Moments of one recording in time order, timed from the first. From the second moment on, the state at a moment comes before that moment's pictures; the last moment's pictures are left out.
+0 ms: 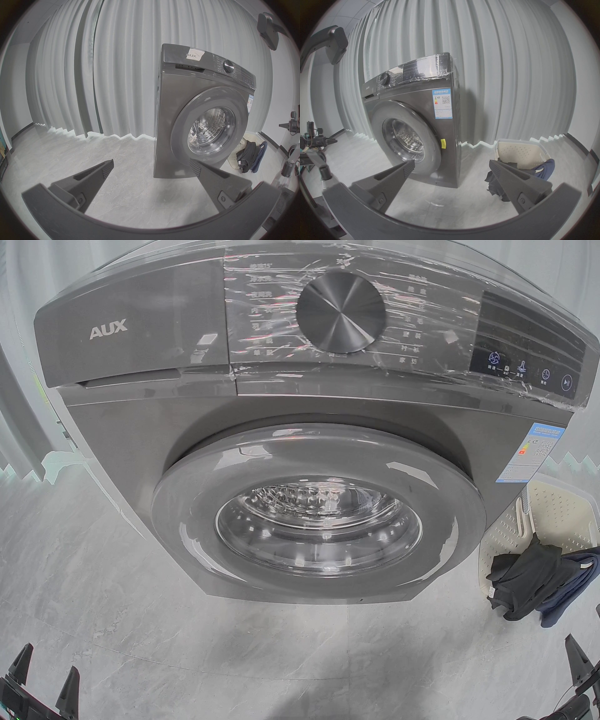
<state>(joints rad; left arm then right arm) 0.00 0.02 -0.02 0.00 0.00 -0.03 0.01 0.13 -0.14 -0.03 0.14 0.01</state>
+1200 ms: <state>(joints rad) 0.00 0.02 -0.02 0.00 0.00 -0.03 0.43 1.09 -0.41 -0.50 0.16 0.12</state>
